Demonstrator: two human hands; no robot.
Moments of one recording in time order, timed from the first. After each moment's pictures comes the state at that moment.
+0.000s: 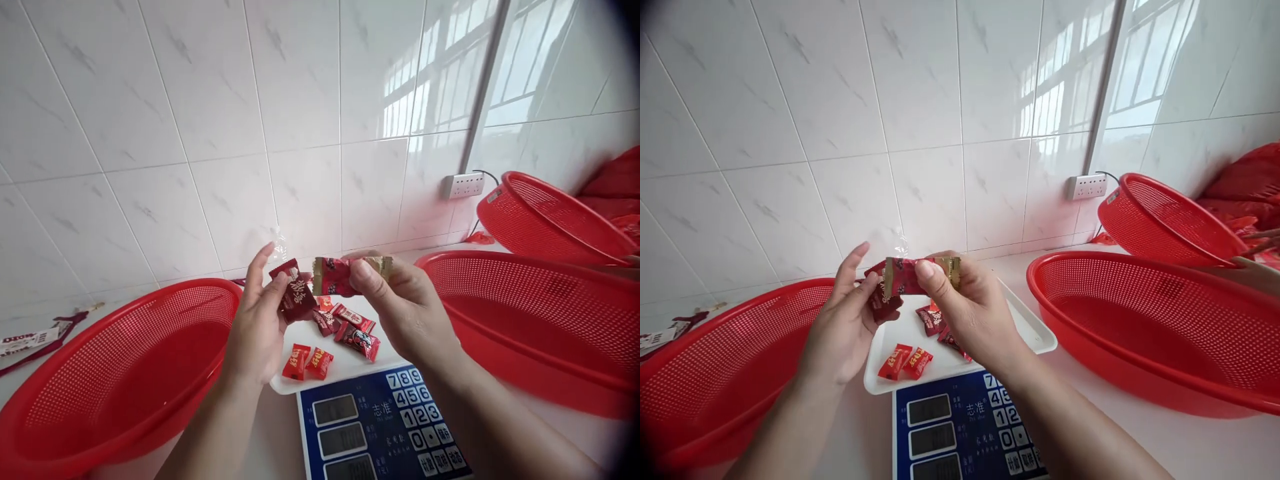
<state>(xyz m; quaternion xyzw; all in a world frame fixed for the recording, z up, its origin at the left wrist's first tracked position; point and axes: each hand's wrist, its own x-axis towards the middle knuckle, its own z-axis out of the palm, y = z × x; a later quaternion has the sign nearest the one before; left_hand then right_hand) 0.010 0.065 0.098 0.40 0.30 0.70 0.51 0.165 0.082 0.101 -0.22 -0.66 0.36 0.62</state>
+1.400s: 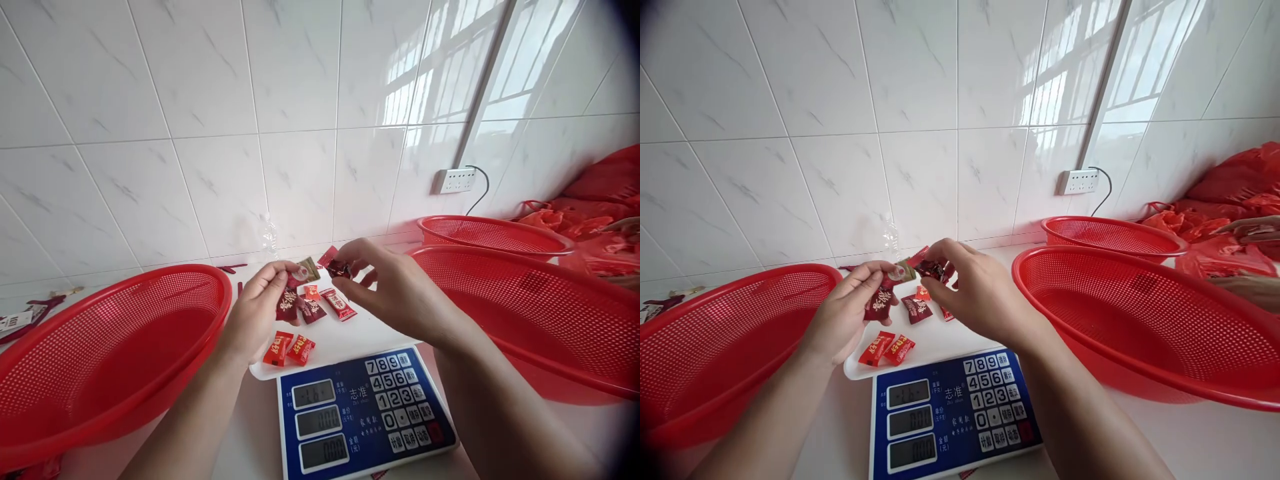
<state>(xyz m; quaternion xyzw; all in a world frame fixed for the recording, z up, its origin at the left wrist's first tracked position) 0.011 0.079 0.079 0.50 0.38 0.61 0.49 0.203 0.099 0.105 -0.37 -0.83 0.08 0.42</state>
